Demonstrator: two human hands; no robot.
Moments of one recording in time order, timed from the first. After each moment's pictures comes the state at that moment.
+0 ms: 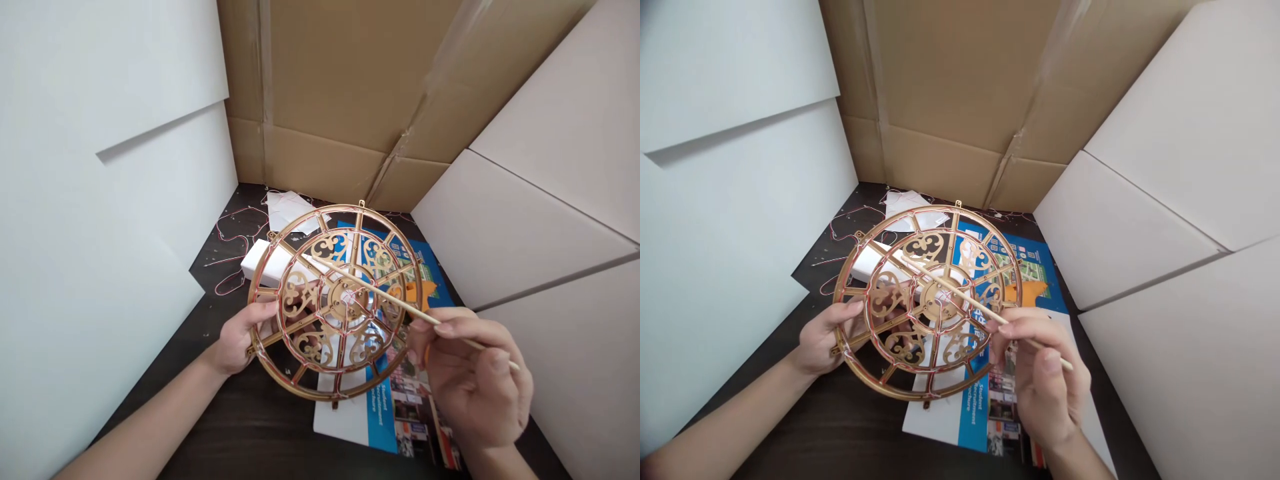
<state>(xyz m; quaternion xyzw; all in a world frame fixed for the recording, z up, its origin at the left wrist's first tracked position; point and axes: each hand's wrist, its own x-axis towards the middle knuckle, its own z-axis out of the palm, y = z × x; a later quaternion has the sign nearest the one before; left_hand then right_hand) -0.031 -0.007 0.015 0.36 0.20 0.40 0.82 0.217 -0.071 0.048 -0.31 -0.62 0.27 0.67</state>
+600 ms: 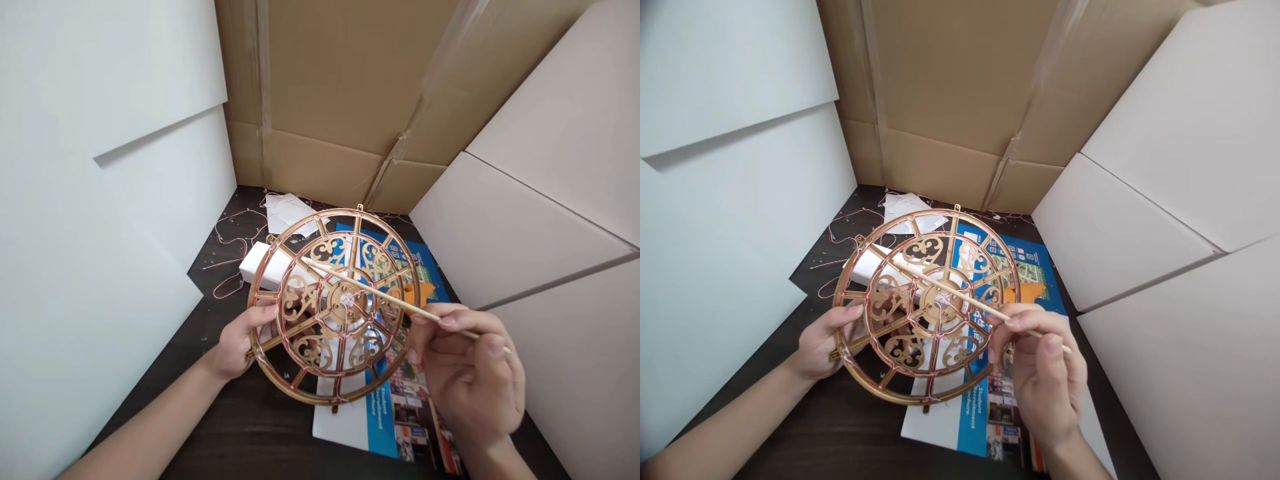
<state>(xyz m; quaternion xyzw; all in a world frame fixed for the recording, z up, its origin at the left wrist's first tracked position) -0.031 -0.008 0.011 0.36 0.19 0.39 0.83 0.217 -0.069 0.047 -0.31 -0.60 0.29 0.68</state>
